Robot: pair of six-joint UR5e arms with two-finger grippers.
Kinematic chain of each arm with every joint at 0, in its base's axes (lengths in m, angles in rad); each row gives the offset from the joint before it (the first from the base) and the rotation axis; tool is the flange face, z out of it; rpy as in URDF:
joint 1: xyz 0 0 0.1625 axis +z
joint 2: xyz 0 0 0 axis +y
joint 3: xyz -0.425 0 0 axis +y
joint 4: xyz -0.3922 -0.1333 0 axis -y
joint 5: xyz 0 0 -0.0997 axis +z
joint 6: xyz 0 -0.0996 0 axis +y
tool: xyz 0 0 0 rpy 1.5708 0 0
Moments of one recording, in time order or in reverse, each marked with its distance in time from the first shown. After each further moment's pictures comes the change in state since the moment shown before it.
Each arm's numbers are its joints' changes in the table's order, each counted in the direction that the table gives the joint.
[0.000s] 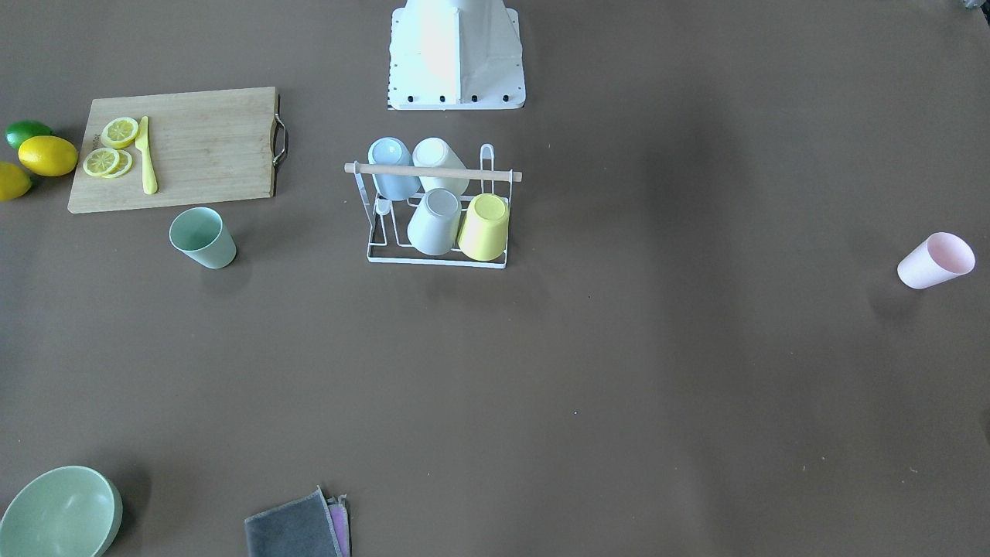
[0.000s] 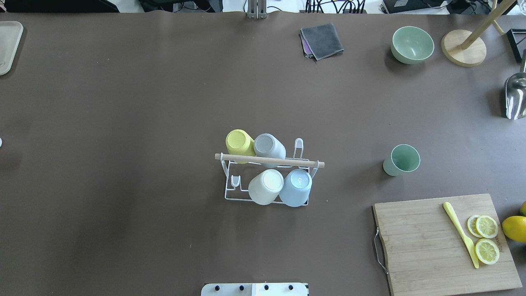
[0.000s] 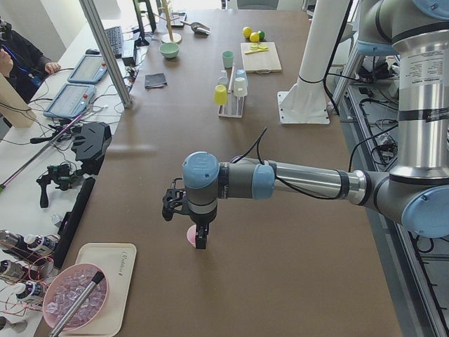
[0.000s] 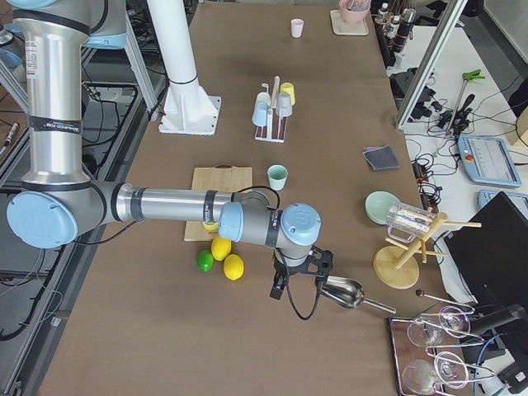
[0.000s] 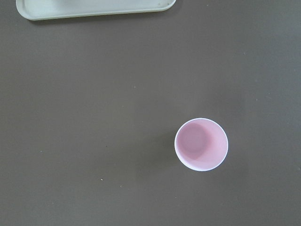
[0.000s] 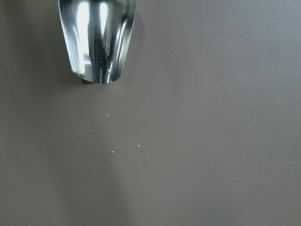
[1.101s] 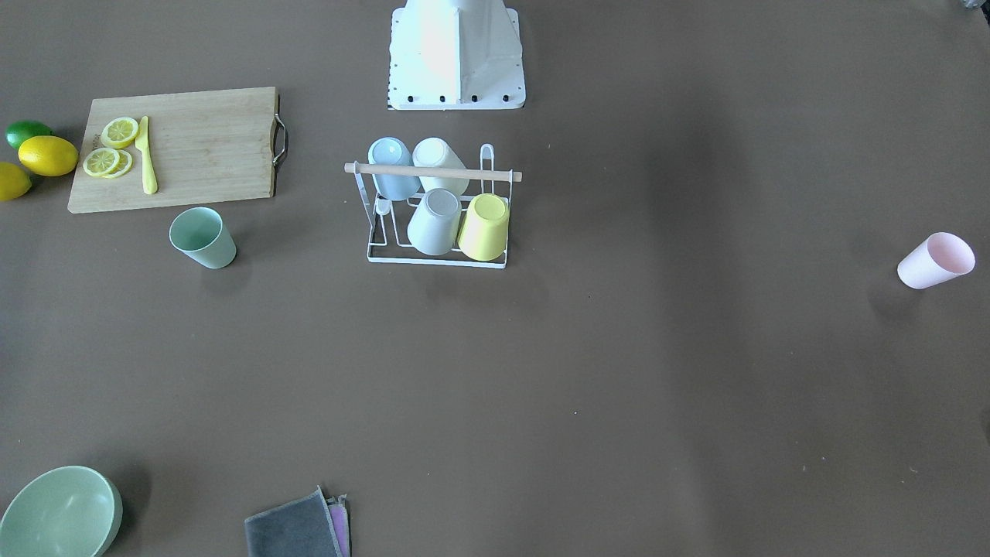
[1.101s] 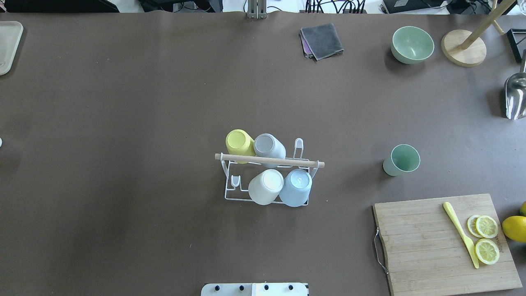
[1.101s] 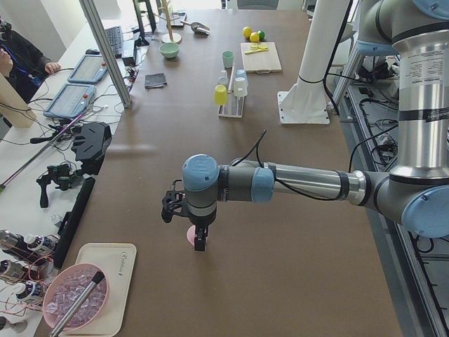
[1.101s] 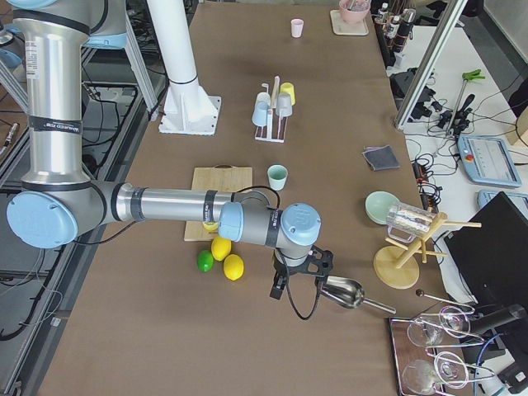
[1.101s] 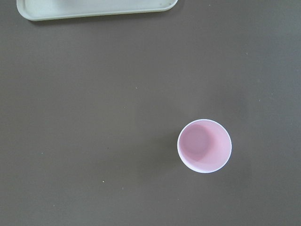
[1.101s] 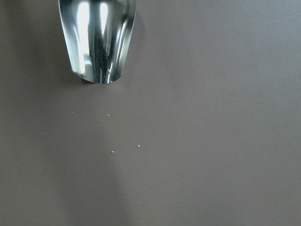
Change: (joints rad) left arm 0.000 0.000 -0.024 -0.066 0.000 0.000; right arm 0.000 0.000 0.000 0.000 -0.001 -0.001
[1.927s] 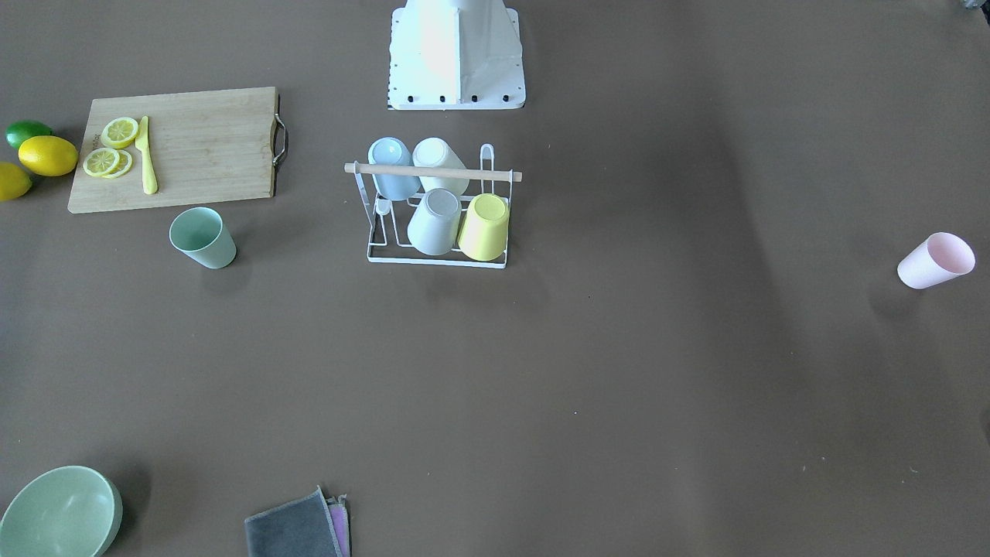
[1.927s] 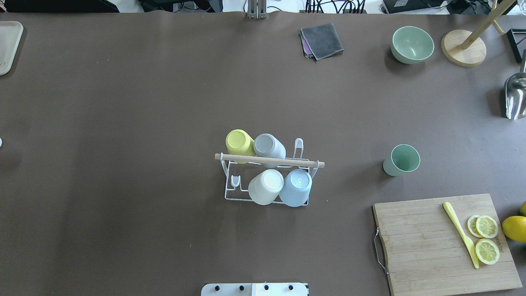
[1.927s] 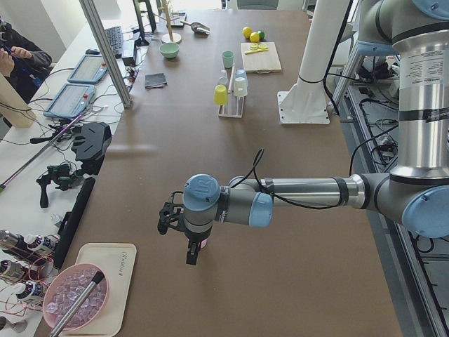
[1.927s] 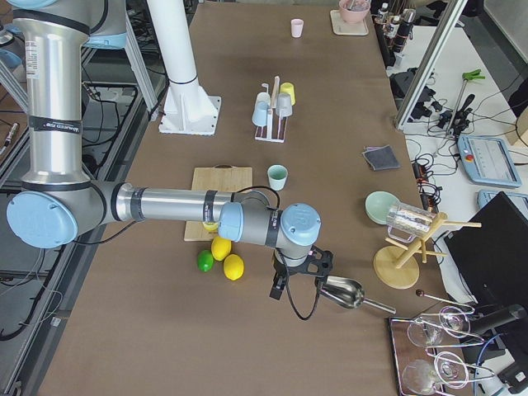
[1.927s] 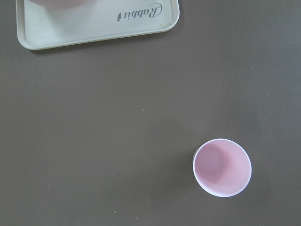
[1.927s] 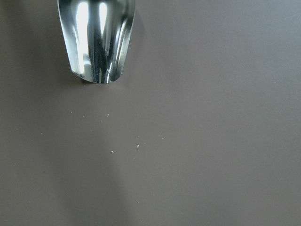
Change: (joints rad) left arm 0.007 -0.002 -0.175 -0.292 0.000 0.000; right arm 0.000 0.000 0.000 0.001 0.001 -0.001
